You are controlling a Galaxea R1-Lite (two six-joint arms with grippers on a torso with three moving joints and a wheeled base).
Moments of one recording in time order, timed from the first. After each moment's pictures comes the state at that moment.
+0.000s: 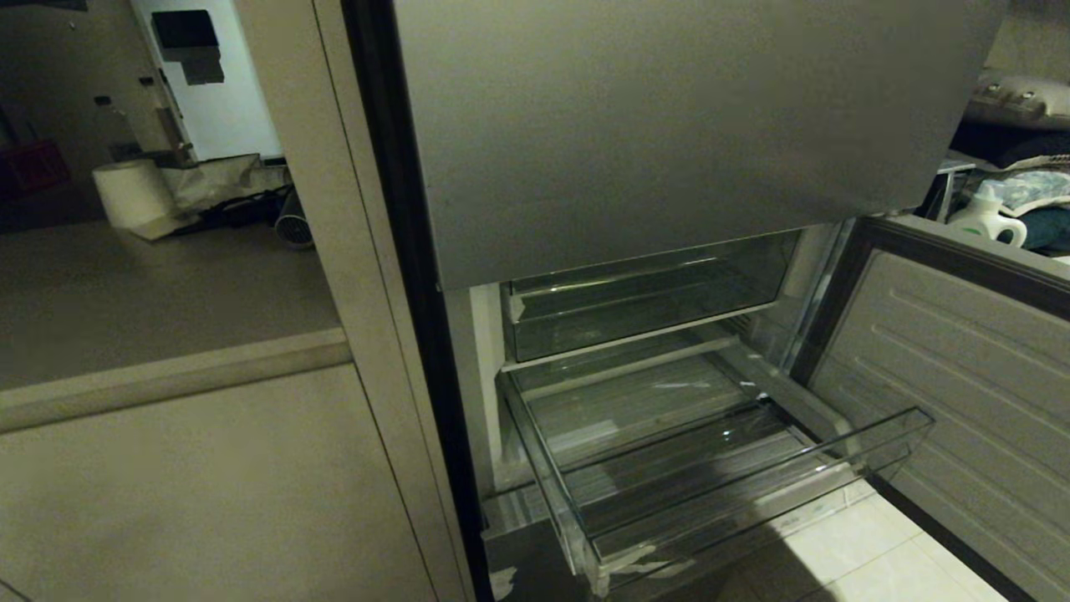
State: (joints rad) left arm 0.00 0.00 0.00 0.00 0.00 0.00; right arm 0.03 0.79 0.00 -0.32 0.06 0.02
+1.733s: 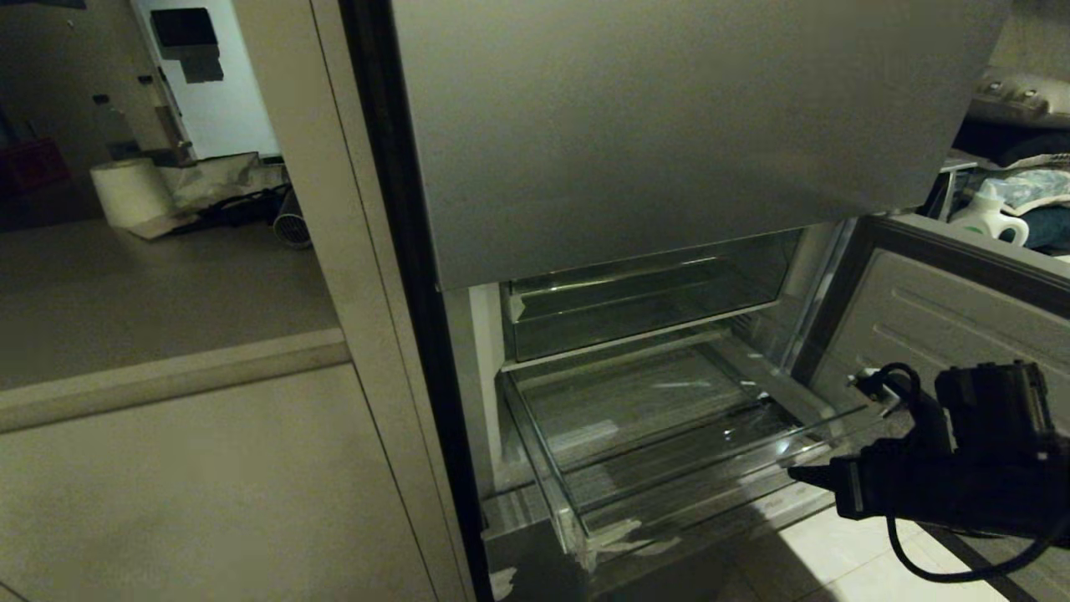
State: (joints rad) left arm 0.00 0.00 0.00 0.00 0.00 0.00; right arm 0.08 1.67 -0.51 -0.47 0.36 0.06
